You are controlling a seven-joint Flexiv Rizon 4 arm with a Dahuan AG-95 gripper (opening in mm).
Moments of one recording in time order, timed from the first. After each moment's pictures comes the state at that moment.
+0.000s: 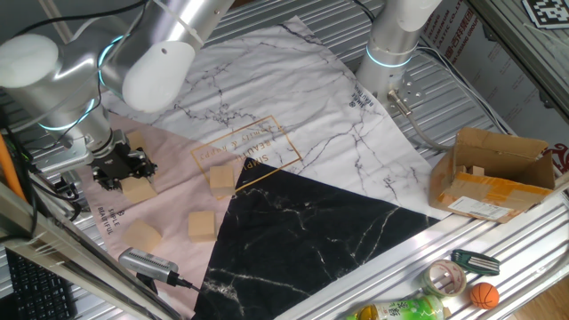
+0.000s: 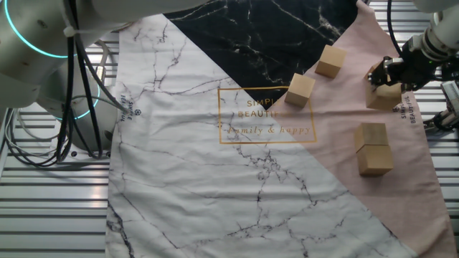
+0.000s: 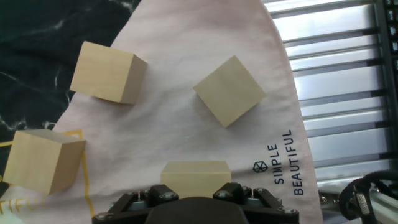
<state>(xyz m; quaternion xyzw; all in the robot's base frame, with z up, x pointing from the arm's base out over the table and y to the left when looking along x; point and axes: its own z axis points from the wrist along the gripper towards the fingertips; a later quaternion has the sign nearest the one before) 0.738 0.045 0.113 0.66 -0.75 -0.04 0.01</state>
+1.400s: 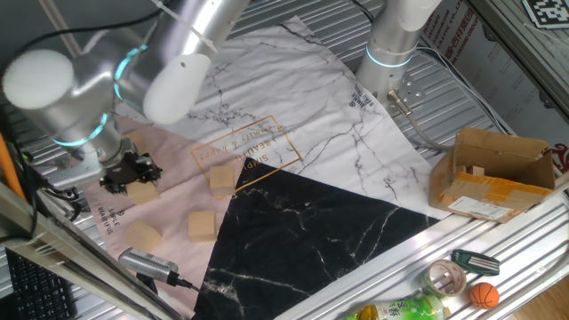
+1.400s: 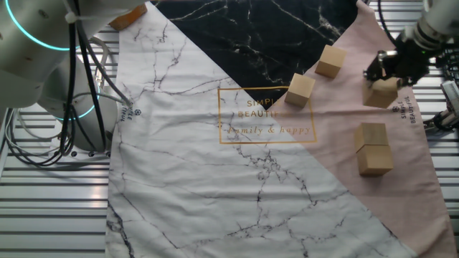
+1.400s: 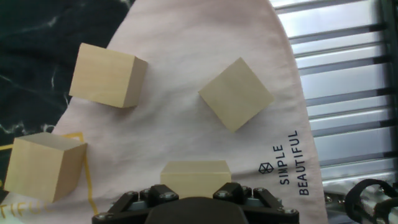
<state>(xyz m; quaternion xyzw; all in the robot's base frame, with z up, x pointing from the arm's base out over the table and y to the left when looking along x) 0.727 0.060 0.105 0.66 -0.75 -0.01 0.03</state>
